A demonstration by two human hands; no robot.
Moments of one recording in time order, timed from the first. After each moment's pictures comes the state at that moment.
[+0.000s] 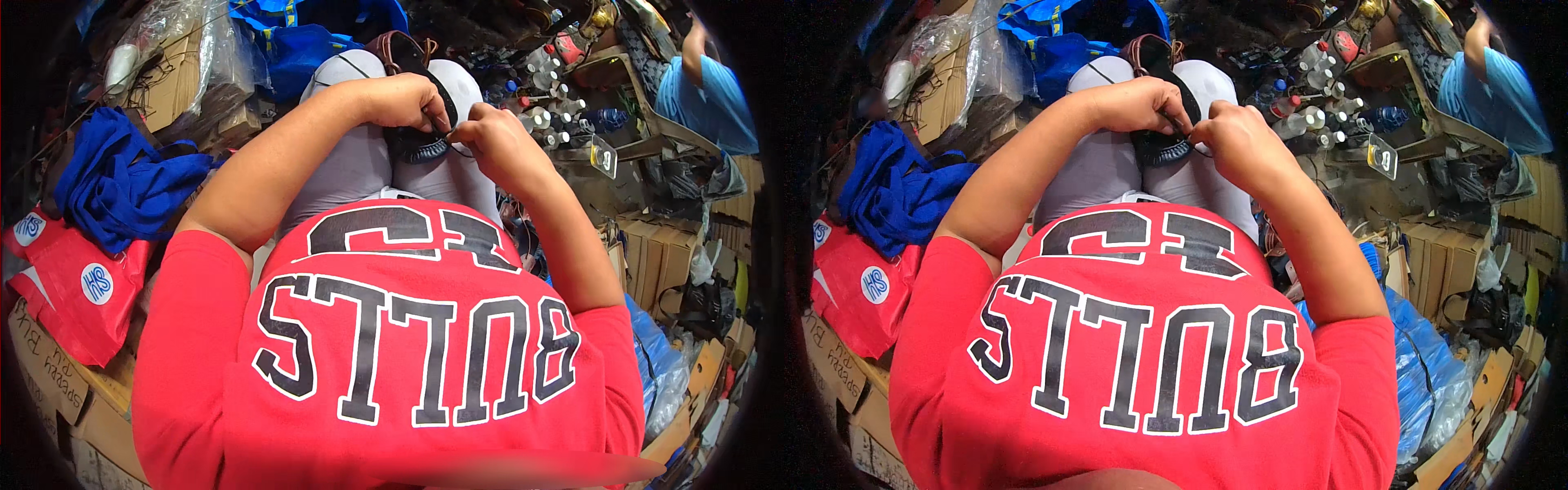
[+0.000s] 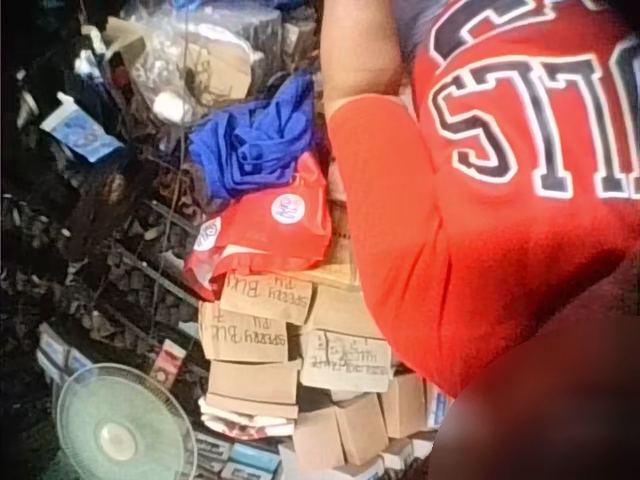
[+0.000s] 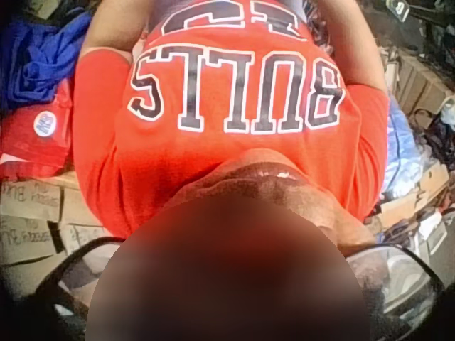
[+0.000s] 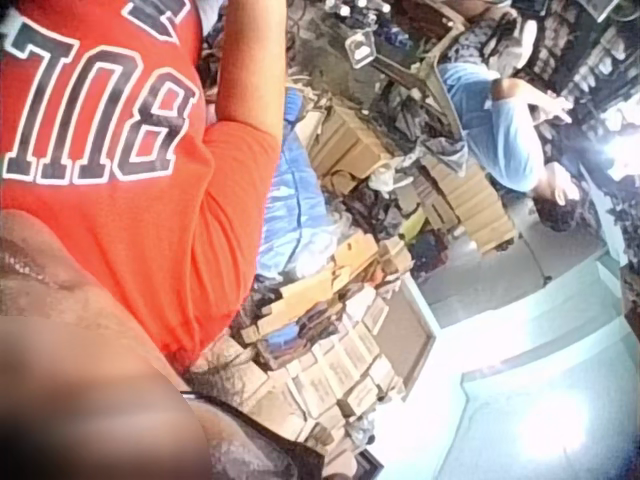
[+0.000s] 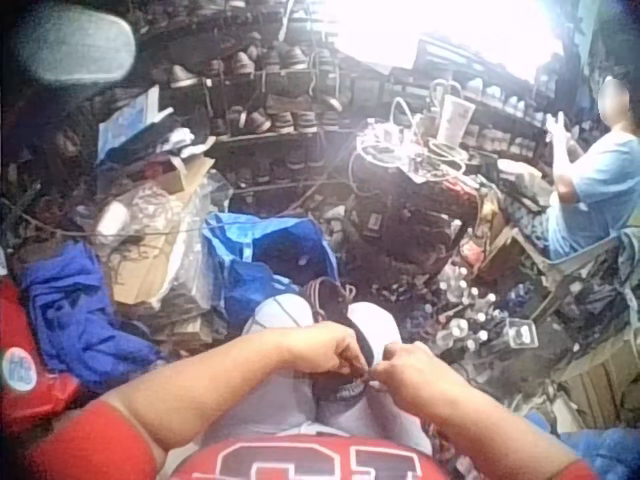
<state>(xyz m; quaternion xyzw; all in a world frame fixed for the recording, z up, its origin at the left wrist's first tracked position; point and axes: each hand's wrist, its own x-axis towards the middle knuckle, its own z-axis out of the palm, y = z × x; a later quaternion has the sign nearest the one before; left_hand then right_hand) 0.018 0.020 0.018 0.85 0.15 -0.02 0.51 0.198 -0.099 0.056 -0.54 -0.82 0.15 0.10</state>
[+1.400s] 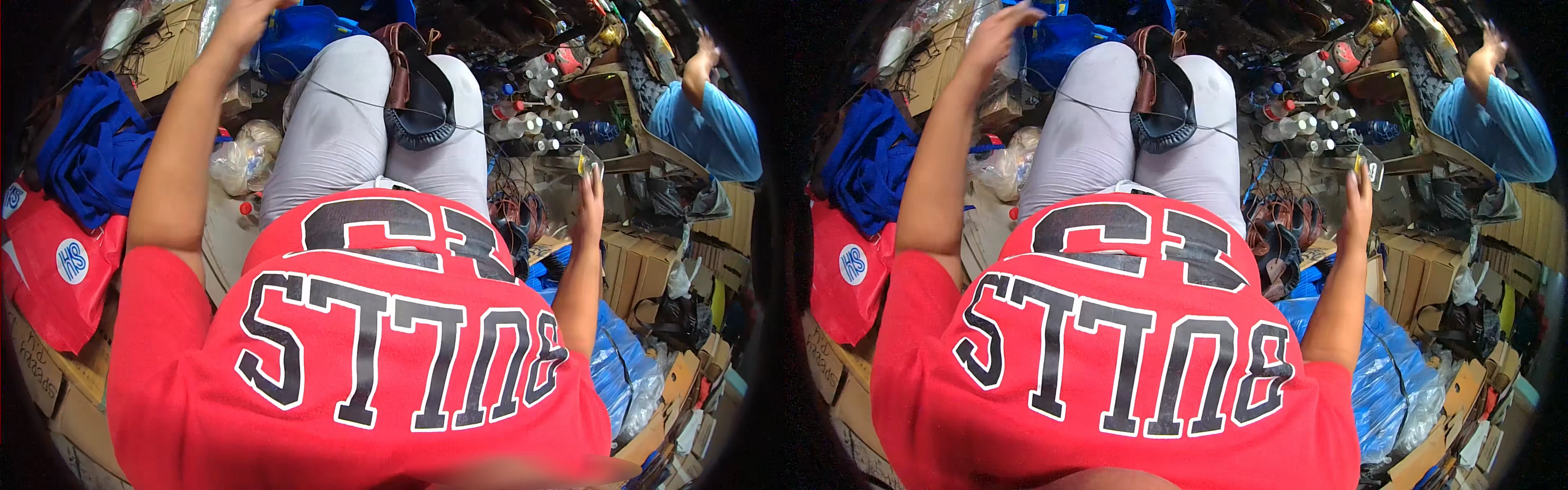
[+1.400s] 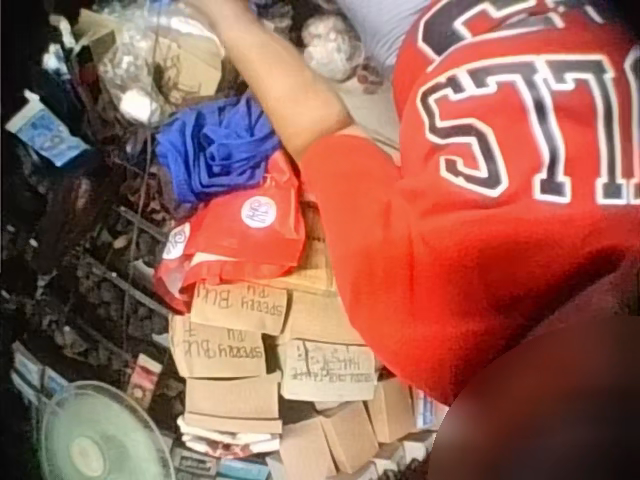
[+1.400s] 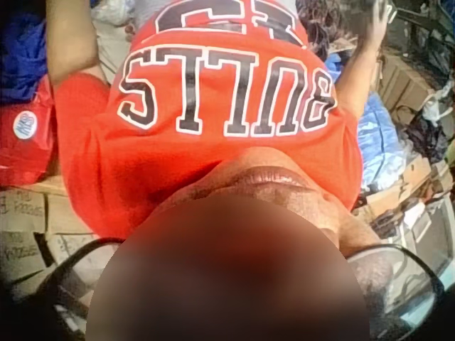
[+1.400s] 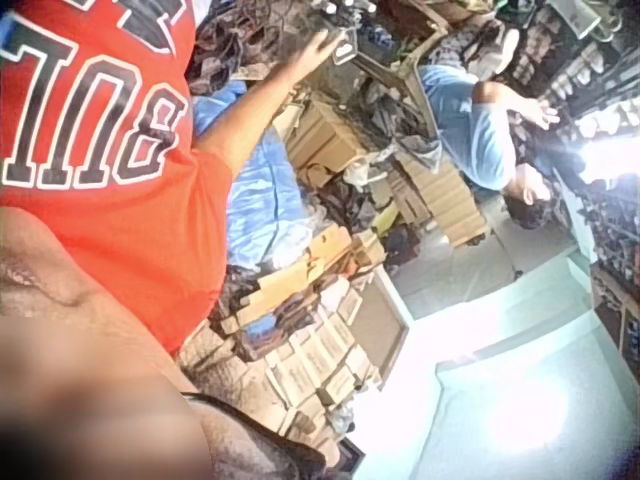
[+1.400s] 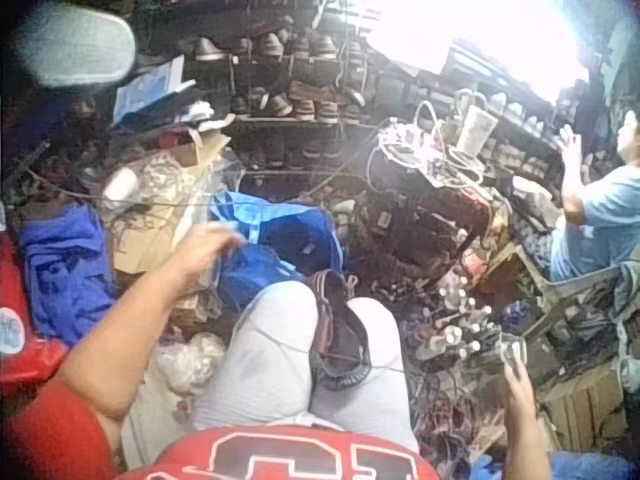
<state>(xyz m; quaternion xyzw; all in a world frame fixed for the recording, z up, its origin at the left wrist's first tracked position) -0.131 0.083 0.051 0.72 0.46 0.38 0.36 0.353 -0.192 0.023 -0.75 -0.28 0.31 0.51</state>
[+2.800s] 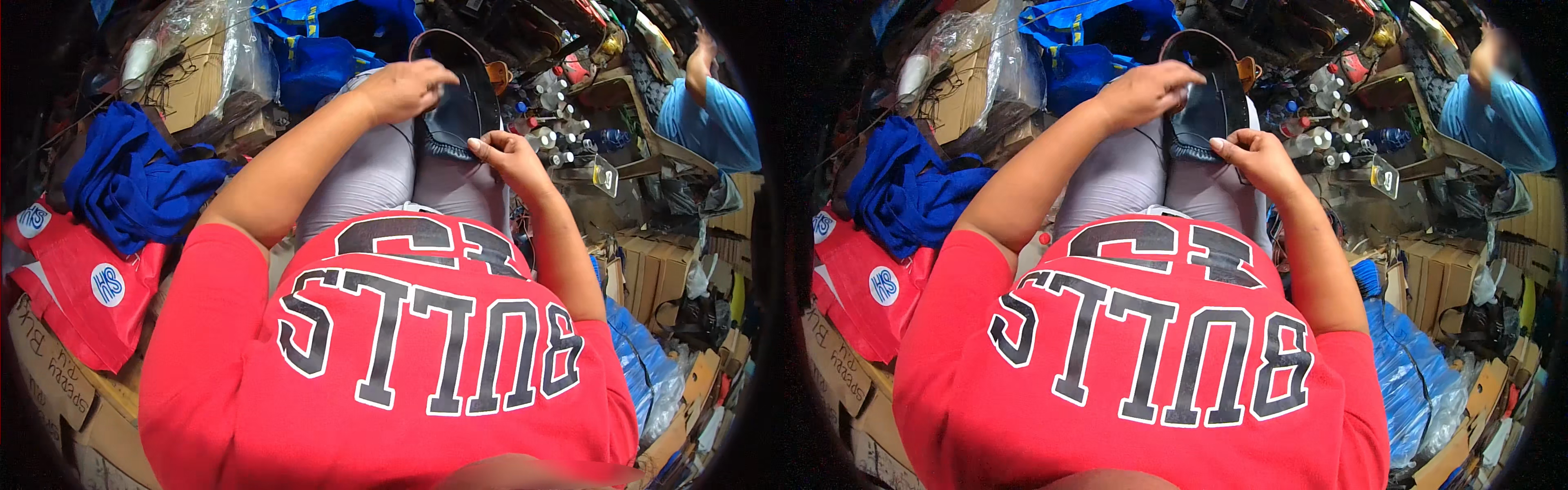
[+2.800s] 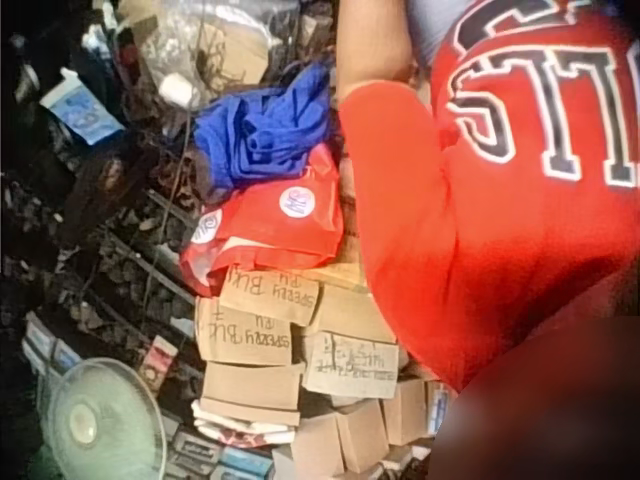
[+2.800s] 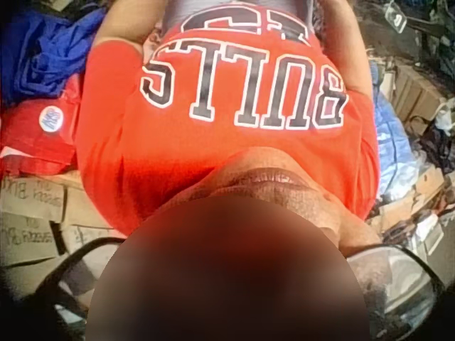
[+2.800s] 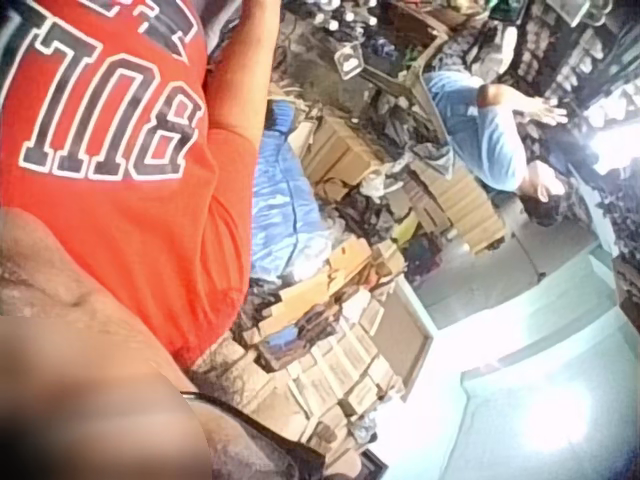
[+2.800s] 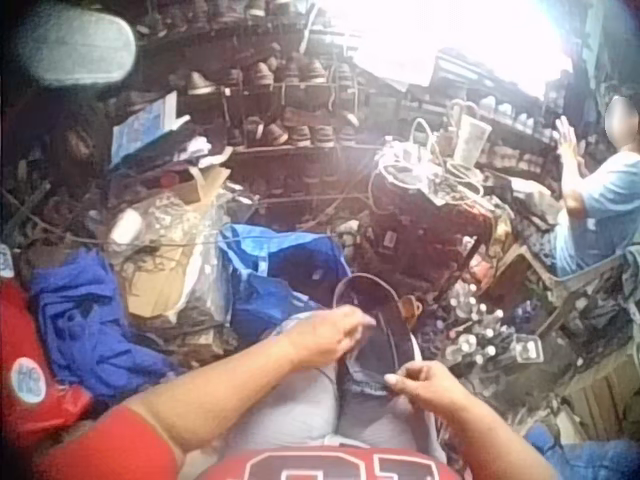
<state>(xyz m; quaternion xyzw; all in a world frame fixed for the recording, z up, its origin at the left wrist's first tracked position) -0.006 0.049 0.001 0.90 0.22 0.27 0.26 0.192 -0.089 0.036 -0.66 -0.50 0.50 0.26</state>
